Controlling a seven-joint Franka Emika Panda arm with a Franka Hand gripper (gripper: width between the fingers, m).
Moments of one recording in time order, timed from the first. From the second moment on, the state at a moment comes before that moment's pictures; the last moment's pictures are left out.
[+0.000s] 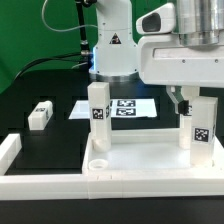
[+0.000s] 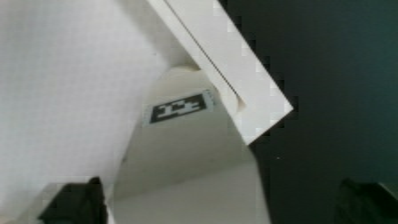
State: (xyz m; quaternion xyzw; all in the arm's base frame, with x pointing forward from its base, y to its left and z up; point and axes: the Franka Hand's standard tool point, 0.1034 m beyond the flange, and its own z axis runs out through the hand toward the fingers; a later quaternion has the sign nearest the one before) arm 0.649 0.112 0.109 -0.94 0.34 -0.02 0.06
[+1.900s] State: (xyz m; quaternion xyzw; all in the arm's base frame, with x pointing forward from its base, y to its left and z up) arm 0.637 0.097 0.106 -0.53 0.84 0.02 0.08
